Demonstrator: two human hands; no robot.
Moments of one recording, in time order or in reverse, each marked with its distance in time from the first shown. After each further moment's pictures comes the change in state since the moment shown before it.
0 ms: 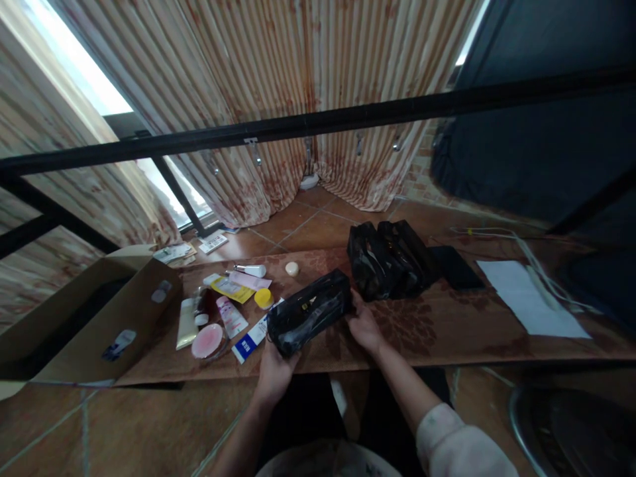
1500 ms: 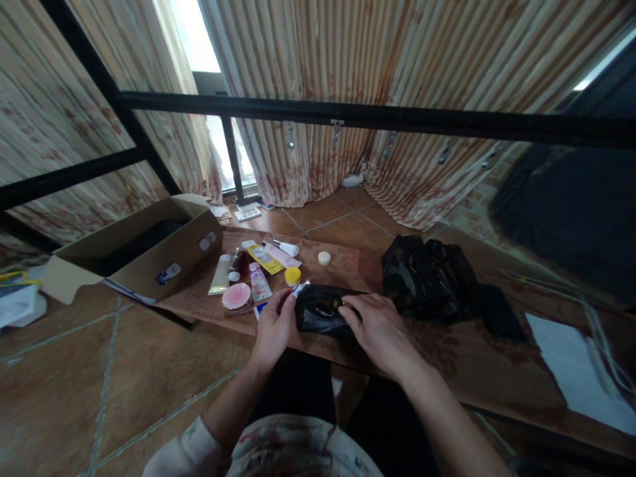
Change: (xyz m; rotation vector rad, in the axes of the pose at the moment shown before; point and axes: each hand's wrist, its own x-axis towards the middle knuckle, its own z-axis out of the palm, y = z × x) left_hand 0.003 0.069 -0.034 -0.088 0.254 -0.015; right_hand -0.027 -0.141 -0.012 -0.656 -0.372 -0.458
